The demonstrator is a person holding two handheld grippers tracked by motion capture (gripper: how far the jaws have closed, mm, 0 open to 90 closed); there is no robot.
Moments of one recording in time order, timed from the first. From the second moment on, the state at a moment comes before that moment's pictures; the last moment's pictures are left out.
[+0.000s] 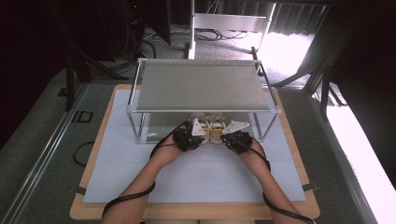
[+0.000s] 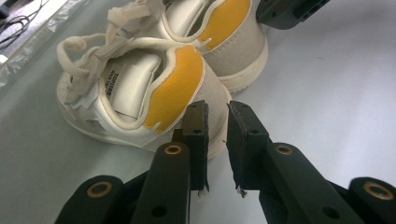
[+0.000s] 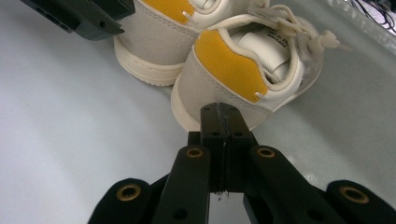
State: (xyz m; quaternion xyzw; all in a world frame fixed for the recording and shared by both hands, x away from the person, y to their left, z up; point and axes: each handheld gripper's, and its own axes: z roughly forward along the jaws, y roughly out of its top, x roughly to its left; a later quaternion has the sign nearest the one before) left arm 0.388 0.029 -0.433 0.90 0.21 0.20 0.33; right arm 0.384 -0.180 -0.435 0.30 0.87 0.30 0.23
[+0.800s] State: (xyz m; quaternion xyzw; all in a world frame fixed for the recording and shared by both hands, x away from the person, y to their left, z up) left arm 0.406 0.031 -0.440 0.89 0.23 0.21 0.33; right arm 0.403 -0.169 -0.443 0.31 0.86 0.31 0.24
